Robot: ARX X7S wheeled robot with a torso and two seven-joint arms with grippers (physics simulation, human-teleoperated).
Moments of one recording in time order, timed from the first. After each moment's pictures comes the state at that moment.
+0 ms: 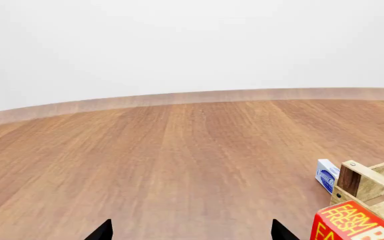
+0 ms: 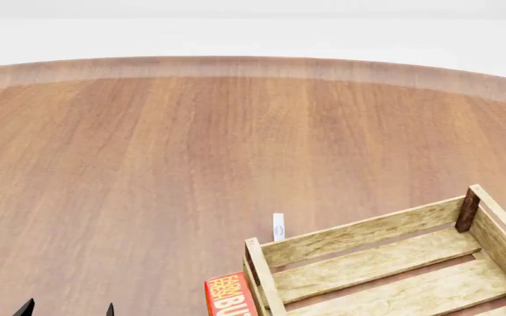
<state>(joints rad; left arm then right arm) -0.04 -0.29 0.36 0.00 -0.24 0.02 -0.34 -0.28 0.23 -0.48 0.11 0.22 -0.19 0.61</state>
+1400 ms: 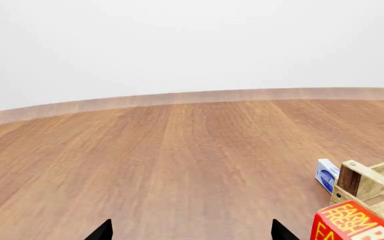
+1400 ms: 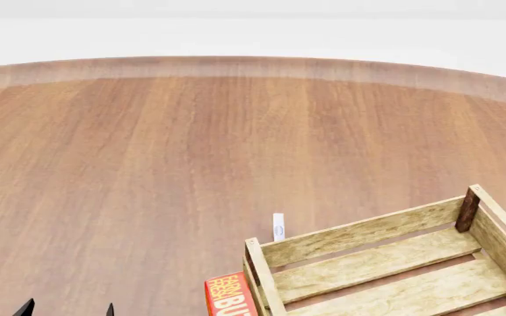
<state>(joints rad) -0.05 -0.30 0.38 0.00 -0.26 0.03 -0.36 -0.46 0.36 -0.55 -0.39 0.01 -0.17 0.74</state>
